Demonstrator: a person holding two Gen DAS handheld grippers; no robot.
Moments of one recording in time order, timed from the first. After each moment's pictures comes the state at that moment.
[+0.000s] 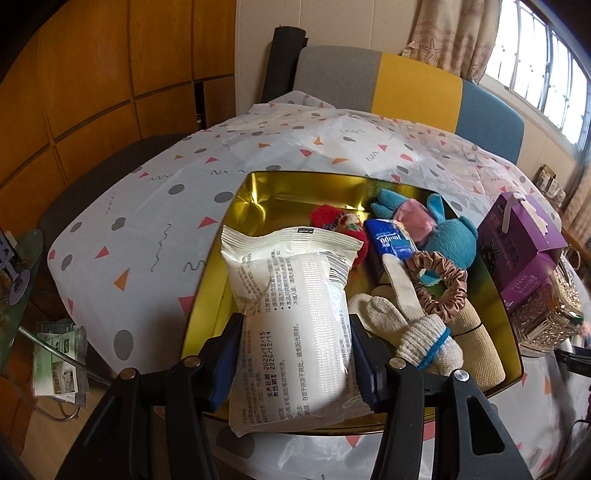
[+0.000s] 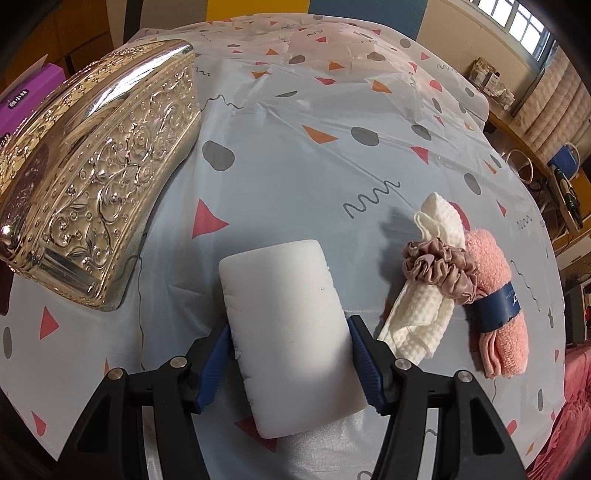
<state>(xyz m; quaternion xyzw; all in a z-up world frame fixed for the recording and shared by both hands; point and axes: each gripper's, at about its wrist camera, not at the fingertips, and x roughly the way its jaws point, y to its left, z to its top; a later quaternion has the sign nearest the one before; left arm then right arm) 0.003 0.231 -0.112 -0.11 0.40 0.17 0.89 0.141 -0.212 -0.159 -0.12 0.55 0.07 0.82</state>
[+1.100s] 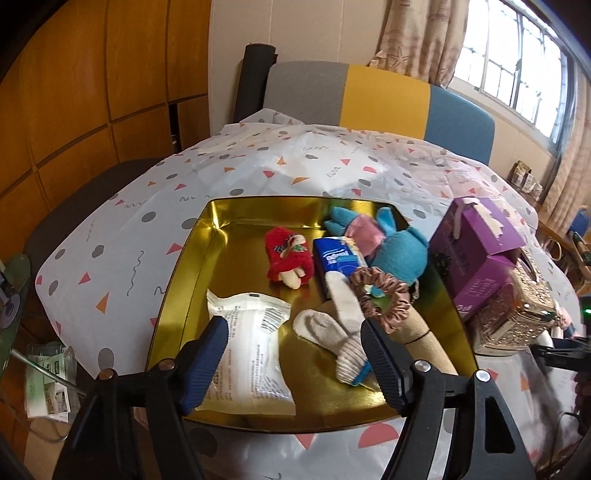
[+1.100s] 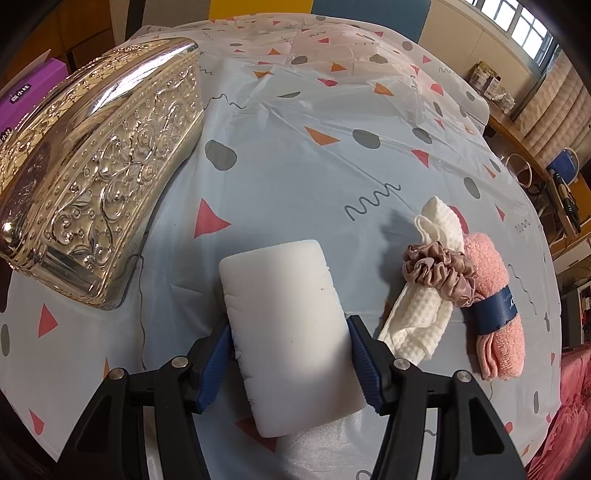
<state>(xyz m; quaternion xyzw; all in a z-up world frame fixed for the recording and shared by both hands) 0.003 0.195 -0.085 -0.09 0.37 0.13 0.92 0.141 -0.211 -0.157 -0.13 0.55 0.08 0.82</state>
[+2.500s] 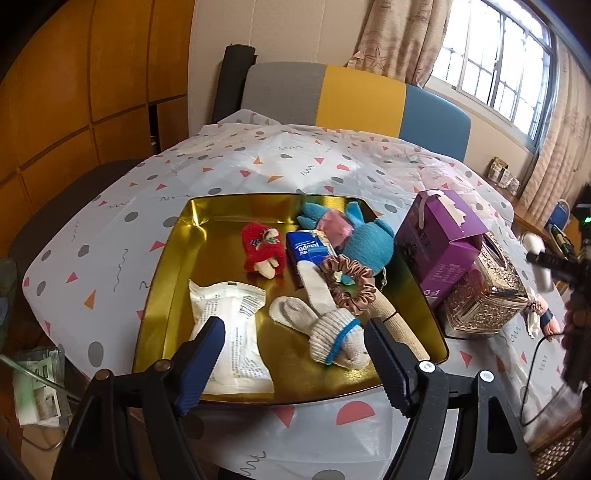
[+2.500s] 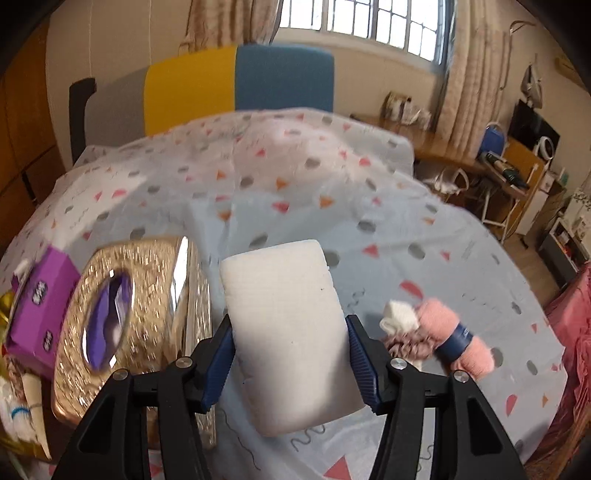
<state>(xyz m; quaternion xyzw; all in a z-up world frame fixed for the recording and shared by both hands) -0.016 0.186 -0.078 -0.10 0.37 0.09 0.92 0.167 -0.179 -0.056 0.00 0.39 -0.05 0.92</state>
